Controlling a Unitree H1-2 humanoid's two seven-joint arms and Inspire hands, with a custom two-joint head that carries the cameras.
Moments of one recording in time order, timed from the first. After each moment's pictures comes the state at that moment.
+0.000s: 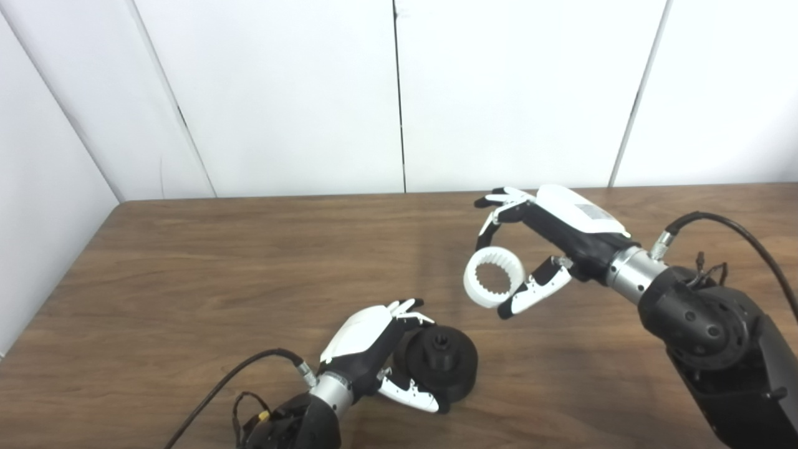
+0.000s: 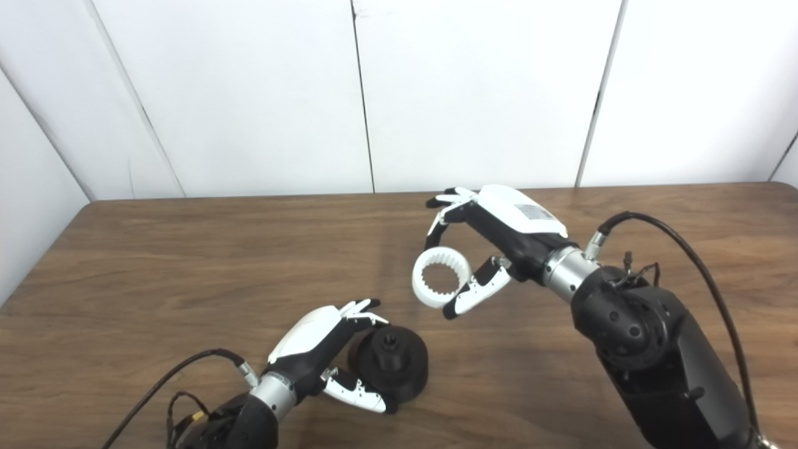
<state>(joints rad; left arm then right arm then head) -0.11 0.18 -0.38 -0.33 0.77 0.42 -0.42 -0.50 -0.40 0.31 -0.39 -0.57 0.30 0.55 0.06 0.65</state>
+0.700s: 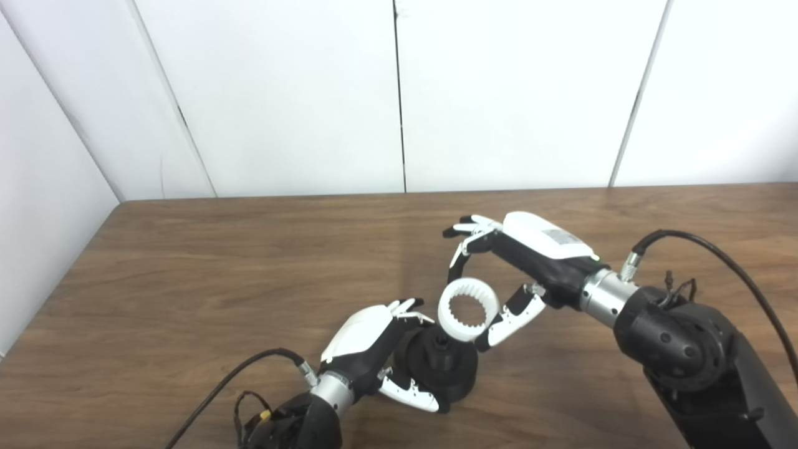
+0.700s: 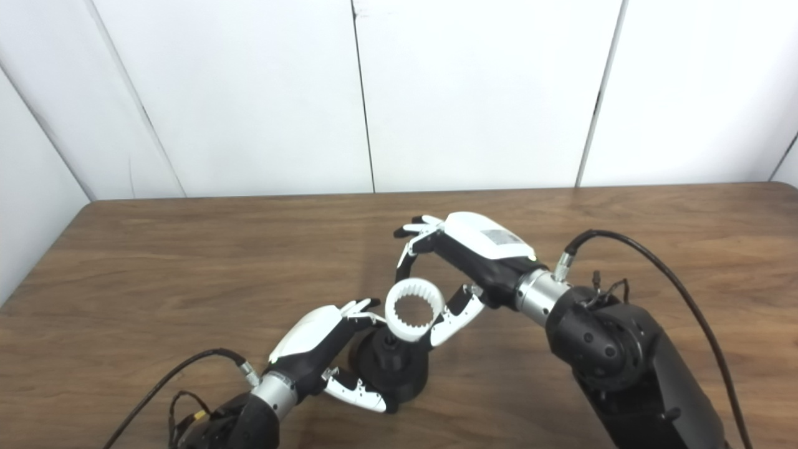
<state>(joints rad) -0.11 0.18 -0.38 -0.32 0.77 0.42 -0.41 -0.47 -0.35 0.37 -0.42 -0.60 0.30 0.61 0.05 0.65</state>
